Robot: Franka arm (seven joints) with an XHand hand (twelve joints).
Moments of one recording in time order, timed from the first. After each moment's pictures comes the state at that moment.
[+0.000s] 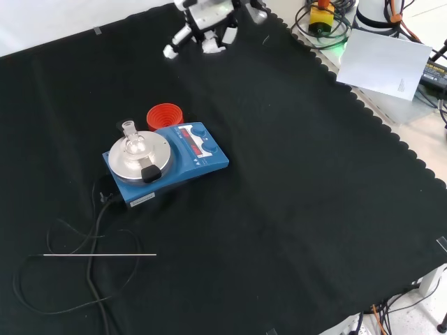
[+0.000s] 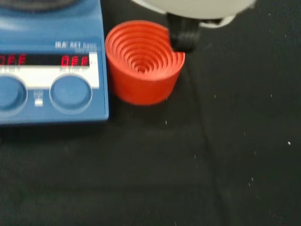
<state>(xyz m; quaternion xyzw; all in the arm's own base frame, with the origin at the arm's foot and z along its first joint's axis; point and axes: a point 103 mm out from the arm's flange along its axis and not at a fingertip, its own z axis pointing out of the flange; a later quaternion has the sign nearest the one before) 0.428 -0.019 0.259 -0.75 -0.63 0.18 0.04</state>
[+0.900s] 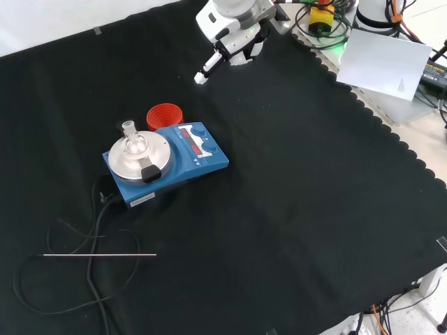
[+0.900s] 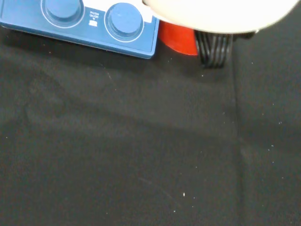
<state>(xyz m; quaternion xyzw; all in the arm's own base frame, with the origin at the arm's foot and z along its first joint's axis) 0.400 0.026 0.243 -0.69 -0.68 0.25 0.04</state>
